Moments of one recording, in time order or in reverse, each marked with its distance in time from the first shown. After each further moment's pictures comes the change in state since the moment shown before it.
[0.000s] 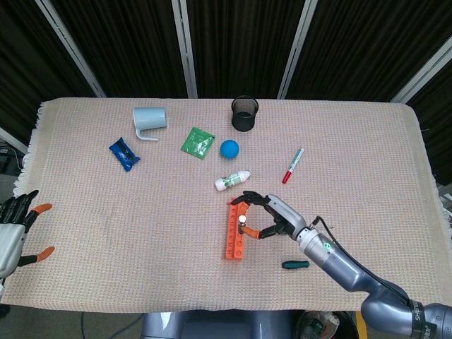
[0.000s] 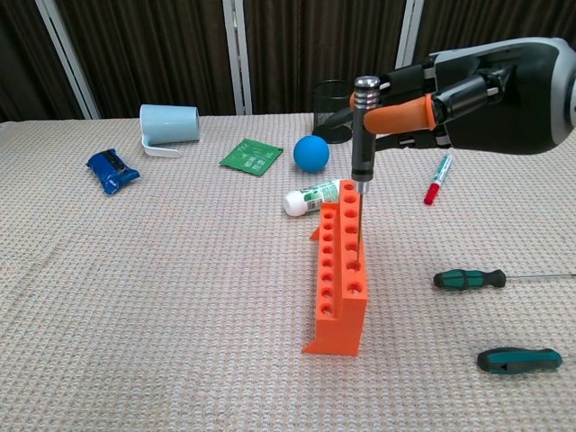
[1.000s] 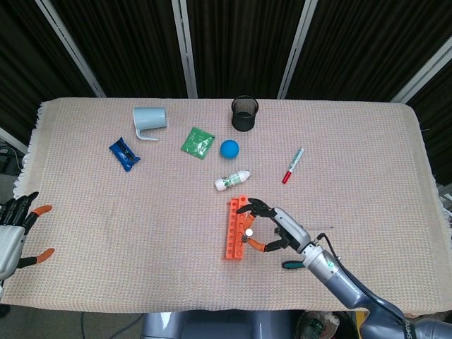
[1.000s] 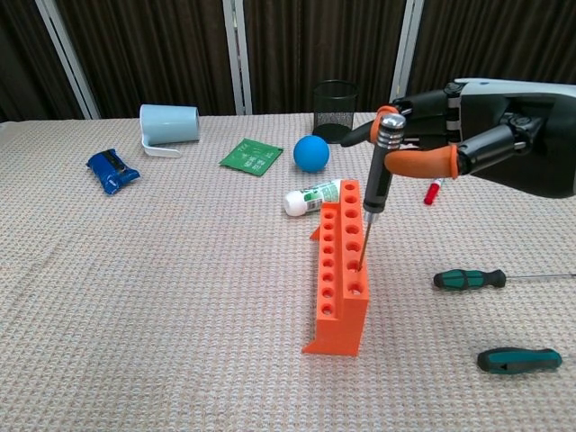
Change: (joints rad) left arm 0.006 -0.007 0.007 0.016 0.016 0.008 -0.020; right arm -0.063 -0.100 -0.189 0.068 -0.250 0.284 0.018
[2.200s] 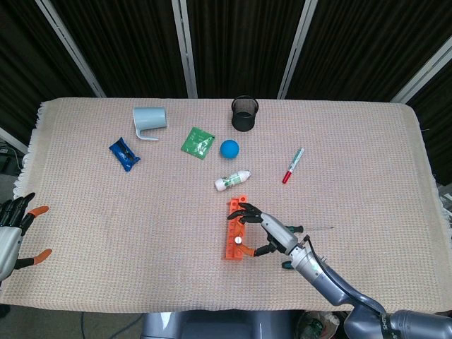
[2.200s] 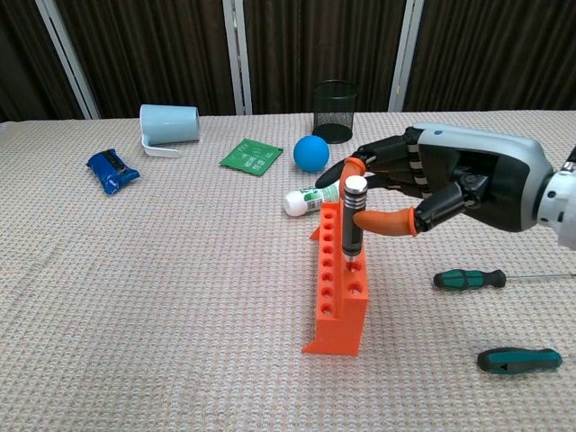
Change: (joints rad) left arm 0.009 0.002 0.002 0.010 -0.006 0.004 -0.006; right arm 0.083 -0.145 -0.108 0.160 -0.040 0.088 -0.111
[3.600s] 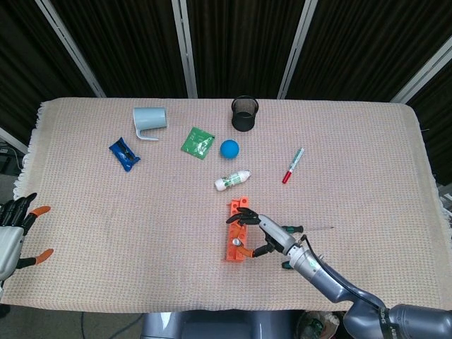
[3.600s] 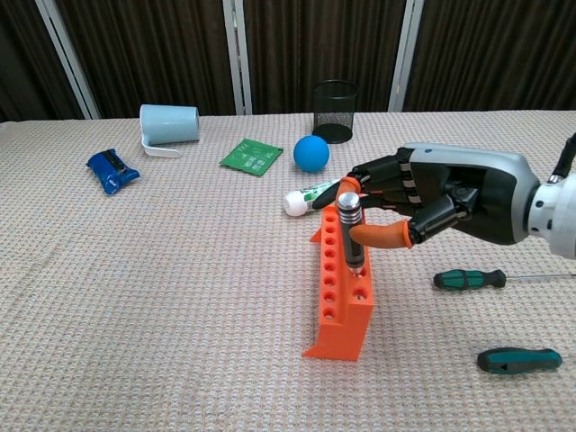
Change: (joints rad) left arm -0.002 -0.010 -0.003 0.001 -0.010 -0.009 0.008; right arm 0.058 0.018 -0.033 -0.003 0.059 -0.069 0.074
